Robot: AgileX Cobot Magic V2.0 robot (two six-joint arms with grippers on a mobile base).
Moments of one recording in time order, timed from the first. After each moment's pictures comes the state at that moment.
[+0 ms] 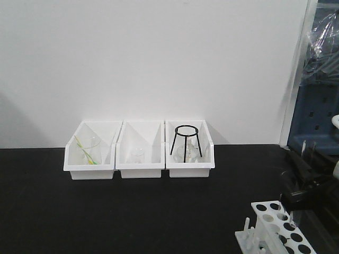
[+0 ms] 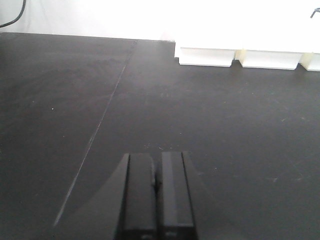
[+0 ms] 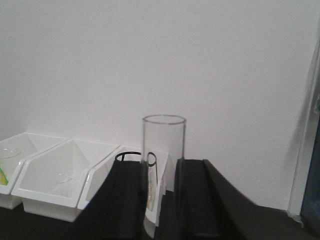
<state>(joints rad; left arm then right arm) 0.08 -0.01 0.03 0.05 0.29 -0.17 0.02 1.30 -0.56 -0.31 -0.81 0.17</state>
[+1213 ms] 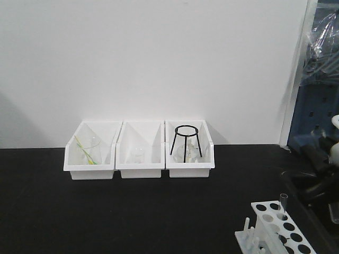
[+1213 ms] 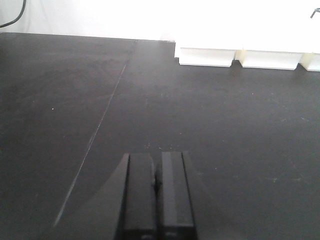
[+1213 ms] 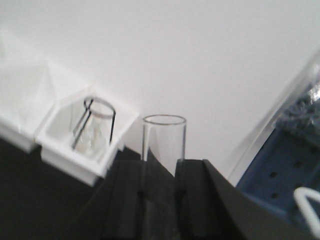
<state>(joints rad) 0.08 -0.01 0.03 0.05 0.29 -0.17 0.02 1.13 -0.68 -0.47 -0.39 0.14</state>
